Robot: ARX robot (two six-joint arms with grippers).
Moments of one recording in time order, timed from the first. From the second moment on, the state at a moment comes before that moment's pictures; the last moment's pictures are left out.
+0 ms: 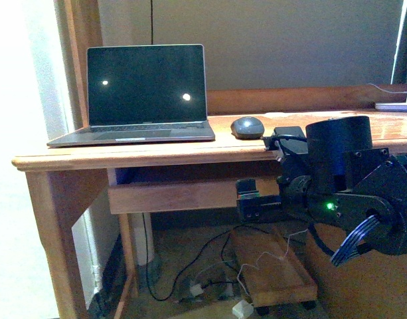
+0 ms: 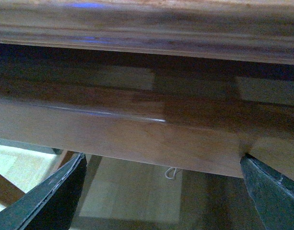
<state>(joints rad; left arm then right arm) -0.01 0.01 0.01 0.00 0.00 -0.01 0.40 2.13 1.29 0.62 0.03 0.01</state>
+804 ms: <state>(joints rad) -0.01 0.01 0.01 0.00 0.00 -0.01 0.11 1.28 0.47 0.74 -0.30 0.28</state>
